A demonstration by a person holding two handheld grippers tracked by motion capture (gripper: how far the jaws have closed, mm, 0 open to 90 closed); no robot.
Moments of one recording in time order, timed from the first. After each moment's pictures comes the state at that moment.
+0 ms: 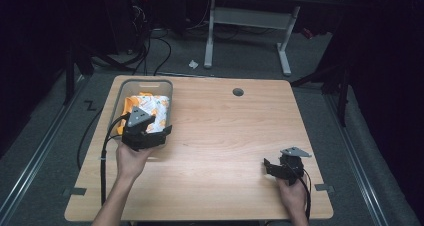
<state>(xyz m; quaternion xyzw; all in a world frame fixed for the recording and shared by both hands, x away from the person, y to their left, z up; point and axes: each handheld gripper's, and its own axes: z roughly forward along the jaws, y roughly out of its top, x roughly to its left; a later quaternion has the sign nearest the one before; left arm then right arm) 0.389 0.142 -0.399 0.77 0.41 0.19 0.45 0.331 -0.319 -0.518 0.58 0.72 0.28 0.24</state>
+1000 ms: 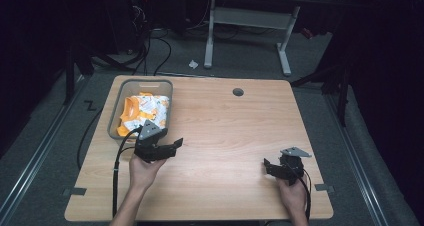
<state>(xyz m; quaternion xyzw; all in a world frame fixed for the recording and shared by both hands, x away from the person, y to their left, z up) 0.378 0.118 -0.438 0.77 0.40 0.14 0.47 0.330 -0.319 -0.518 0.58 0.72 0.28 0.24</state>
